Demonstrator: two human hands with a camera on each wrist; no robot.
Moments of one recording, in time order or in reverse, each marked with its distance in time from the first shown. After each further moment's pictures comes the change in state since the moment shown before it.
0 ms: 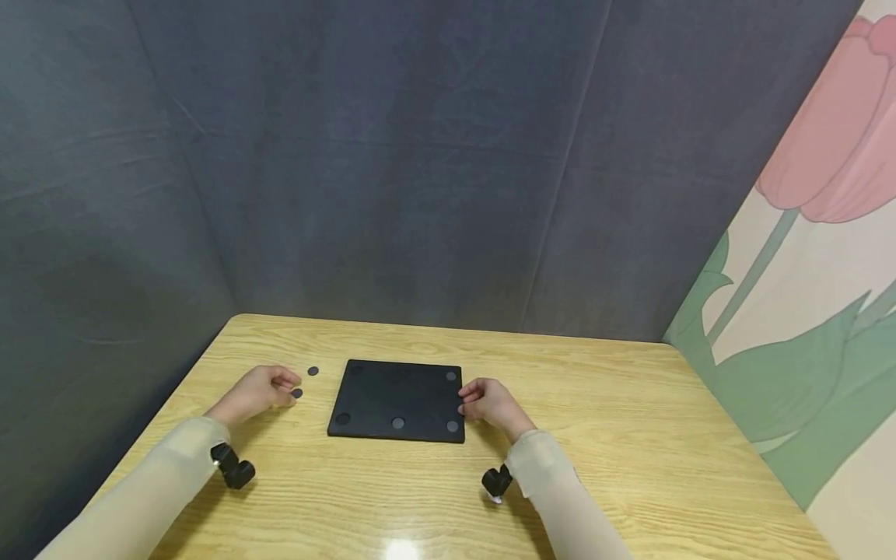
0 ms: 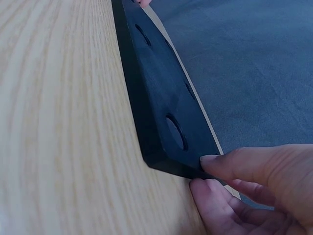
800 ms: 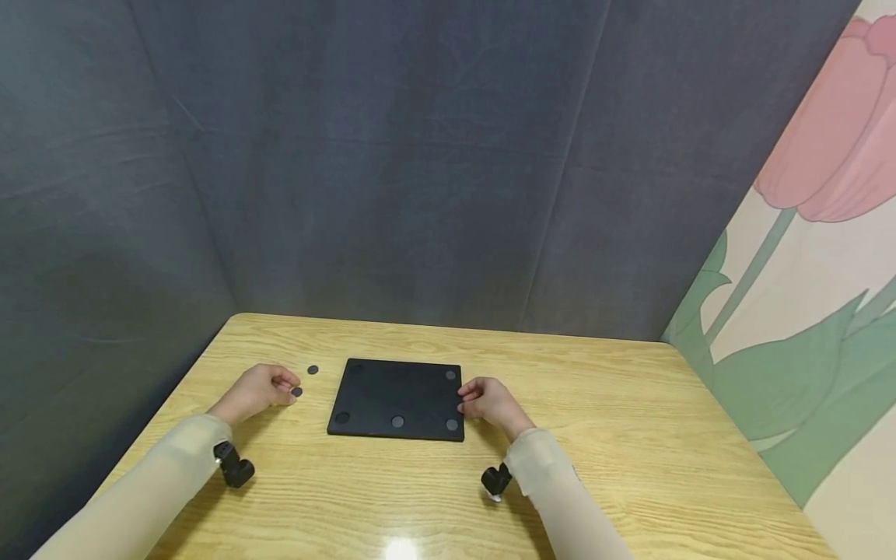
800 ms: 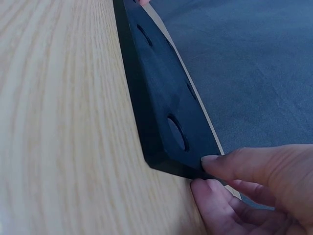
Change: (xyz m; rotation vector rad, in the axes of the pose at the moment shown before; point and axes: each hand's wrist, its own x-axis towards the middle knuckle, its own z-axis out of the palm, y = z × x) left_hand 0.002 0.000 0.001 0.045 0.019 -0.011; right_hand 0.002 0.002 0.001 -0.009 0.022 0.036
